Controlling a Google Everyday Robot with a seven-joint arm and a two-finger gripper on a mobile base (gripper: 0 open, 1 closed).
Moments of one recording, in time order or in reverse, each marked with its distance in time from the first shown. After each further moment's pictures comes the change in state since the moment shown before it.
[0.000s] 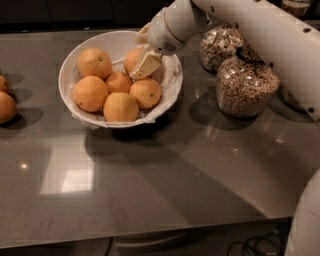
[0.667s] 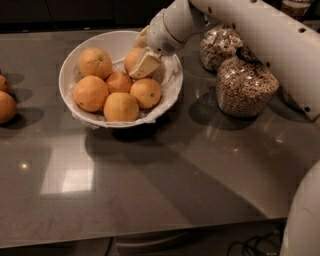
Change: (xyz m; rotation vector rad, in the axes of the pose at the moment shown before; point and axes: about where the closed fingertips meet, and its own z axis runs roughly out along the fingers) arm 0.003 -0.002 0.002 -0.002 0.012 0.007
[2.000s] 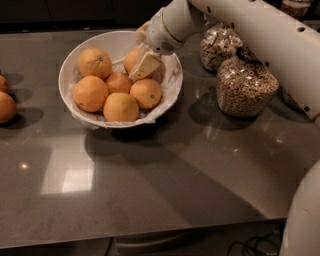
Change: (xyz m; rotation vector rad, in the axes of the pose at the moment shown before) arm -0.004 0.000 0.001 0.001 0.004 0.003
